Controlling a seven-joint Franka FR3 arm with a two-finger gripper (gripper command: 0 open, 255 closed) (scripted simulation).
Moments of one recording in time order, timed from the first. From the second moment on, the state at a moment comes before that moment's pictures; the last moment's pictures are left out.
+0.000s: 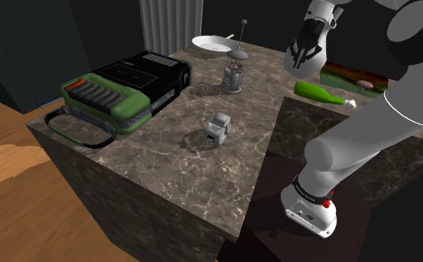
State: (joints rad) arm -0.43 -0.23 -0.32 -1.87 0.16 1.26 0.53
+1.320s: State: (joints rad) arm -0.57 -0.59 -0.34 -2.23 -0.18 1.45 0.52
